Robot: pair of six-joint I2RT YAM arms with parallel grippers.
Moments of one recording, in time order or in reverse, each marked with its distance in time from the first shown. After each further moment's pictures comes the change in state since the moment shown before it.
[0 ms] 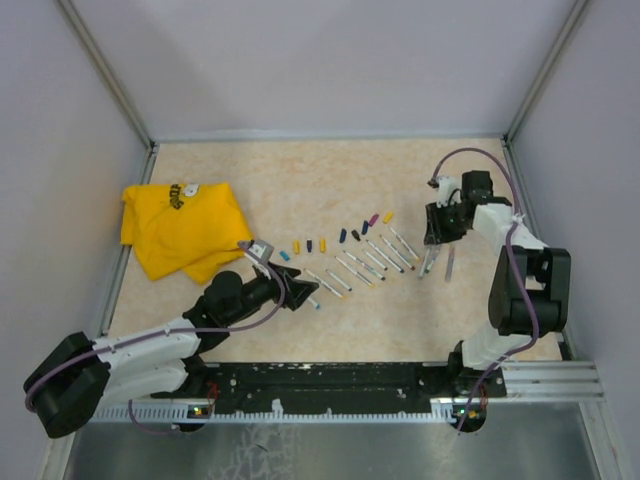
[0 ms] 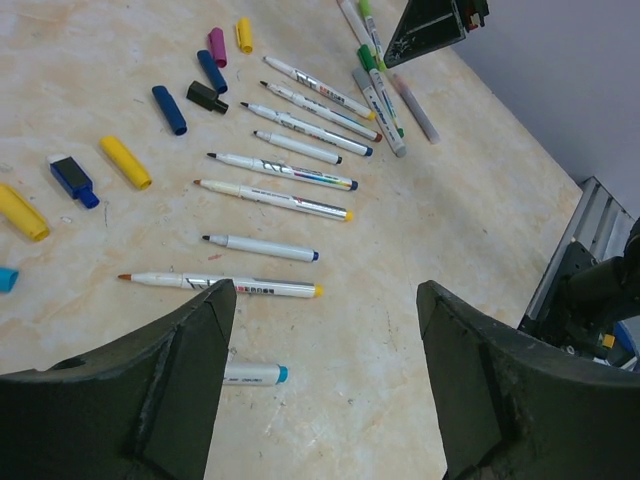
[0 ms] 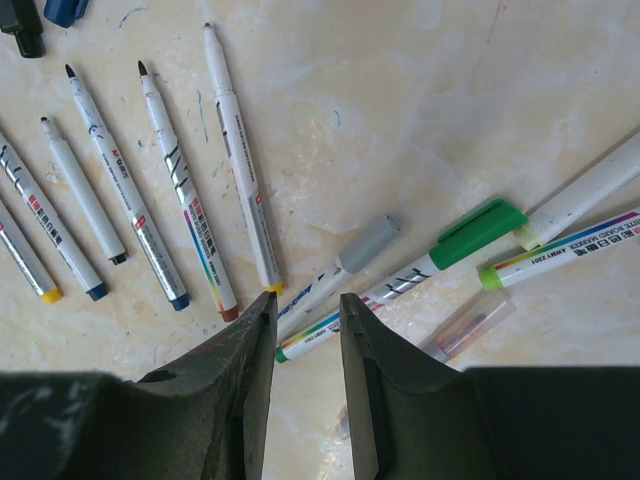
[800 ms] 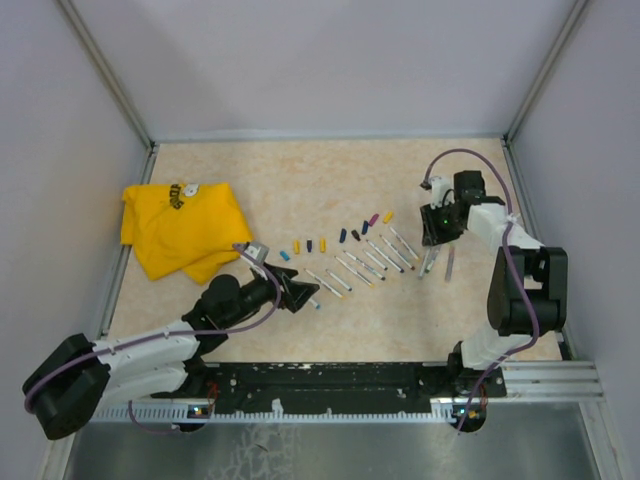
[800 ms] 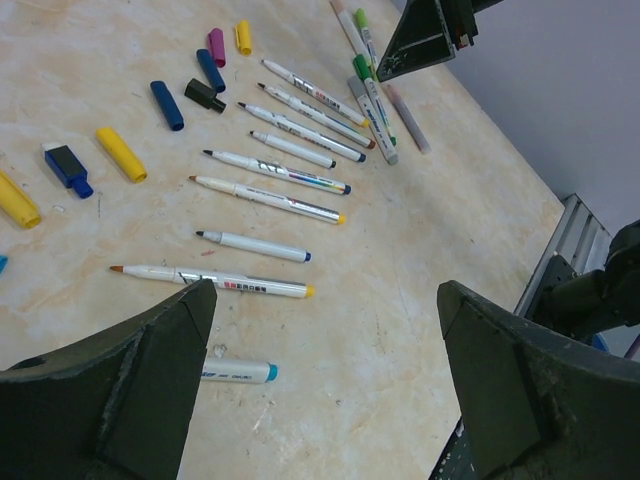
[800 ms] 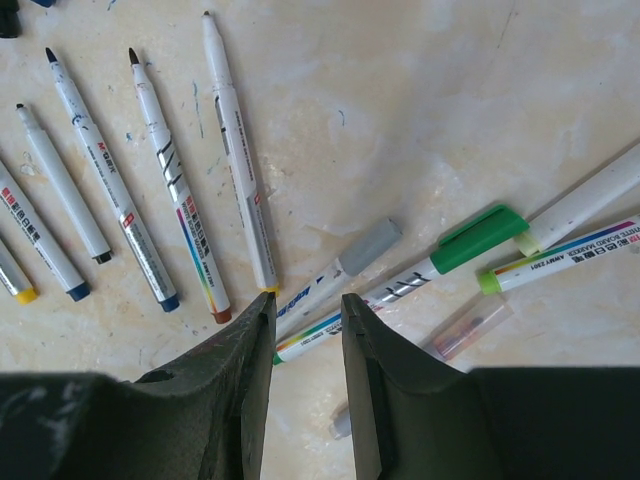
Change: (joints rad) left arm 0.000 -0.027 -0.042 0.045 -0.018 -0.063; right arm 0.051 0.000 0.000 -0.002 0.072 -0.026
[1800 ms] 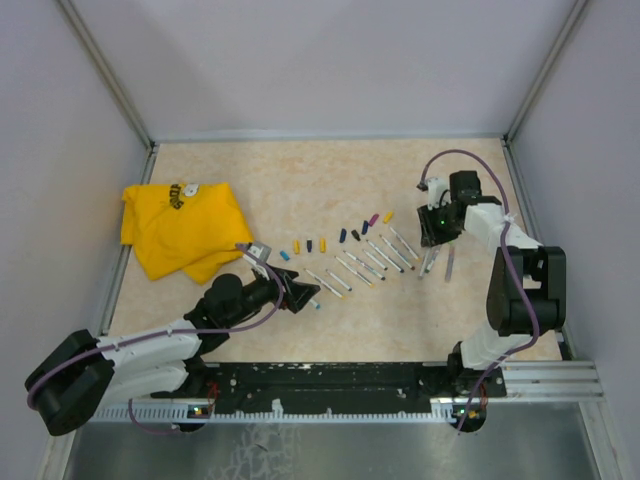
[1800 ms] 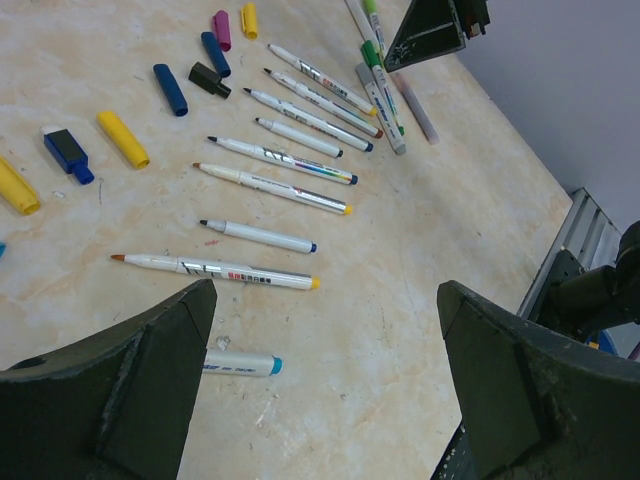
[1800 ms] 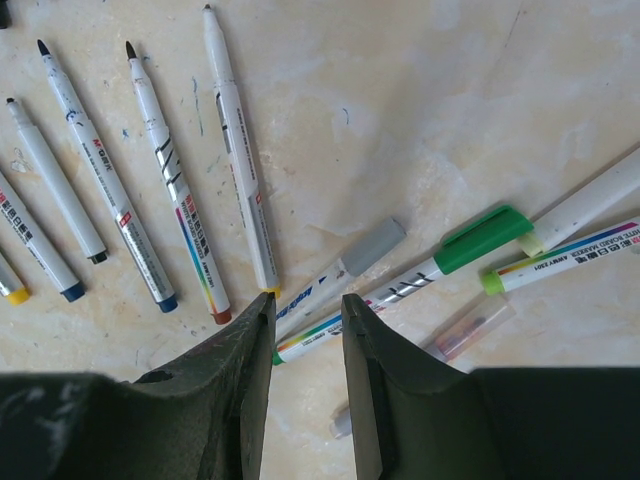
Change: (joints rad) left arm 0.000 0.036 0.003 0.000 0.000 -0.005; right arm 0.027 0.001 0.000 -0.003 0.031 -0.002
